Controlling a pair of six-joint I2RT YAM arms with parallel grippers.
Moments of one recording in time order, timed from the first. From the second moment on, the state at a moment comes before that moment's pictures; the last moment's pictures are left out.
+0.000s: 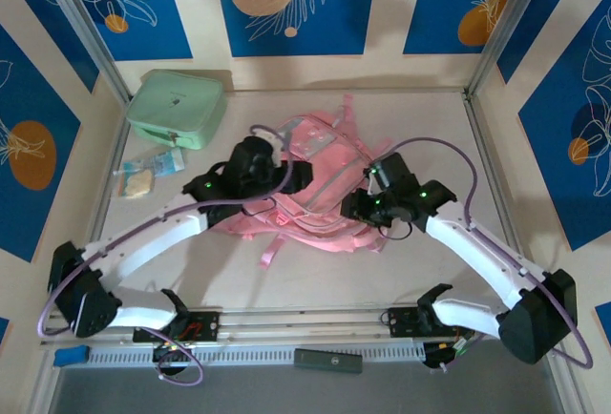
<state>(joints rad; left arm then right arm) -0.76 1.29 1.06 -0.29 0.02 -0.66 0.61 1.14 0.94 -0.83 -0.23 0.77</state>
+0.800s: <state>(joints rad) -0.60 1.55 0.81 0.14 0.21 -1.05 0.93 1.51 1.12 -0.68 0.09 1.21</state>
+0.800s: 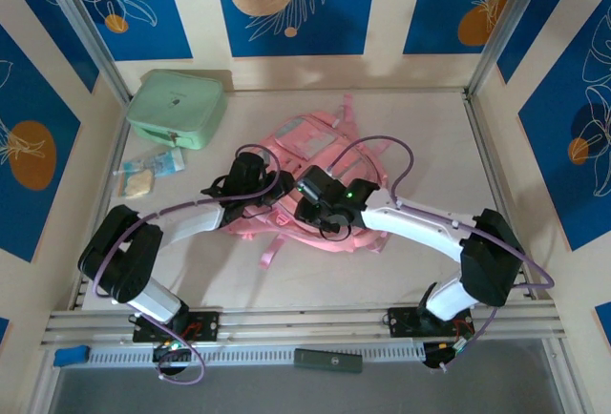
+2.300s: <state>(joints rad) -0.56 1.54 0.87 -0.01 0.21 -0.96 1.00 1.53 1.08 -0.76 0.29 1.17</state>
